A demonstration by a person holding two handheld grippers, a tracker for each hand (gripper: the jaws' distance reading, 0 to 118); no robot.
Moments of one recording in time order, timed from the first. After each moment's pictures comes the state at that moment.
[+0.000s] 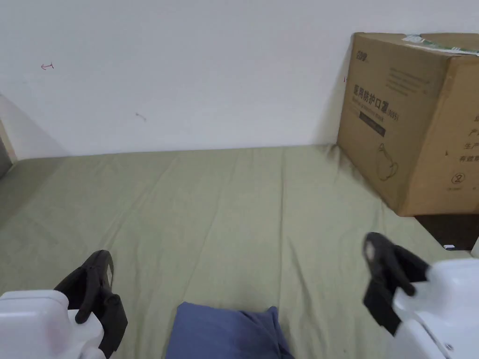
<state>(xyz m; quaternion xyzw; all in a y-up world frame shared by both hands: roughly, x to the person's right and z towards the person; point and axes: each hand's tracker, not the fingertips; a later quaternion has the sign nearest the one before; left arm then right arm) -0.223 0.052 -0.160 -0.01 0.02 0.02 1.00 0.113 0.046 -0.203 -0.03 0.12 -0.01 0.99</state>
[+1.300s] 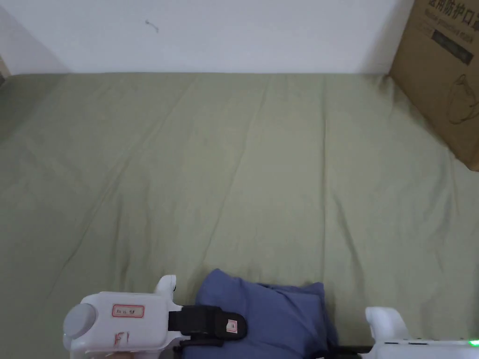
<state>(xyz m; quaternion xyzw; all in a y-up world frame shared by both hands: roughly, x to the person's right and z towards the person) -0.299 -0.207 -0.397 -0.50 -0.35 0.42 0.67 0.099 -0.147 -0.350 -0.53 0.29 -0.16 0.78</state>
